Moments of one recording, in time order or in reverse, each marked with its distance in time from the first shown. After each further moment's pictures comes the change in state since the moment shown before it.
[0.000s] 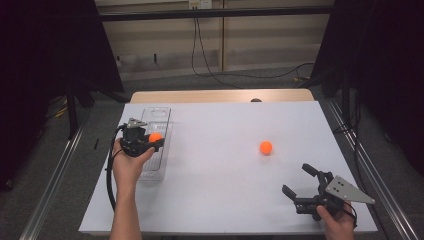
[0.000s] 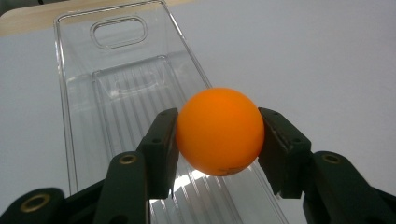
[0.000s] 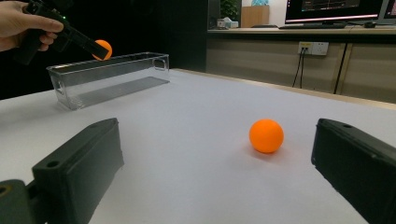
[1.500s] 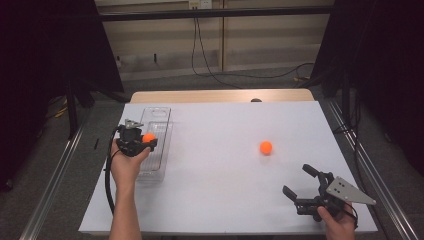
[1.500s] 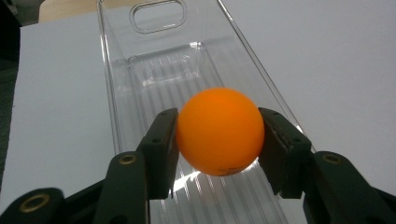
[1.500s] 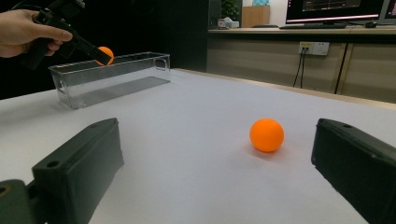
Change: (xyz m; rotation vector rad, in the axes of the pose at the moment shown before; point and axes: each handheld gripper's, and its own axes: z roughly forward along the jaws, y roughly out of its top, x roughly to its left) left arm 0.016 -0.008 0.009 0.030 0.089 -0.013; right arm 0.000 0.000 -0.002 0.001 0.002 0.000
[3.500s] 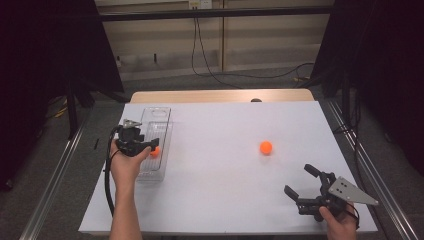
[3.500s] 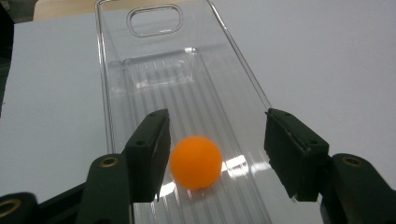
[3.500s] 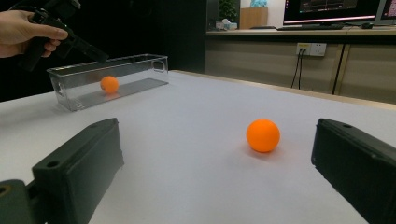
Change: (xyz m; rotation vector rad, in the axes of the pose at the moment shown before) left arm -0.003 0.002 -0.005 -0.029 -0.021 -0.040; right arm -0.002 0.000 -0.003 -0.007 -0.007 0.003
